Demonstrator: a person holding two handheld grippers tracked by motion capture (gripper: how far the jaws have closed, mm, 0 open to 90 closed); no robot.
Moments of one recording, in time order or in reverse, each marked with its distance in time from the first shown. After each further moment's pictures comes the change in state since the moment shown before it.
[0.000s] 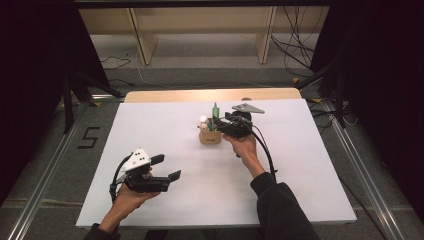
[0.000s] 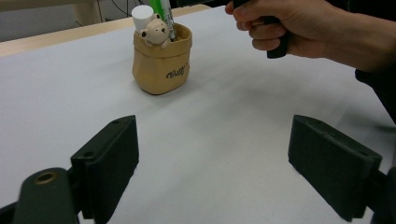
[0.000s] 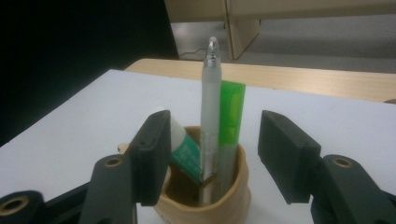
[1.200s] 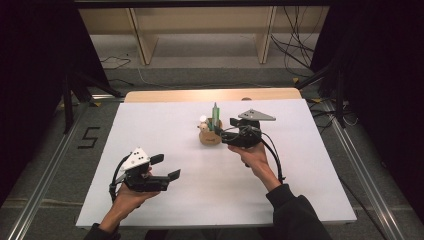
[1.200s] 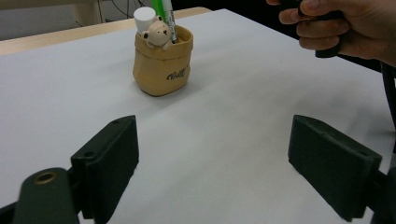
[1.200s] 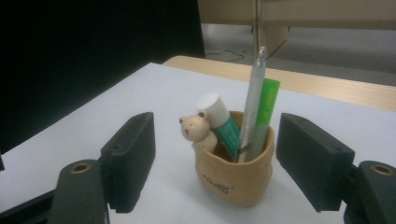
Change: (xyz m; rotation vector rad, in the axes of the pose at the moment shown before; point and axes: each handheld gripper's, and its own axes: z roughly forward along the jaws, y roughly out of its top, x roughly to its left) left arm 0.002 0.000 -0.001 -0.010 -0.003 -0.016; right arm 0.016 0.000 -0.055 -0.001 0.113 -0.076
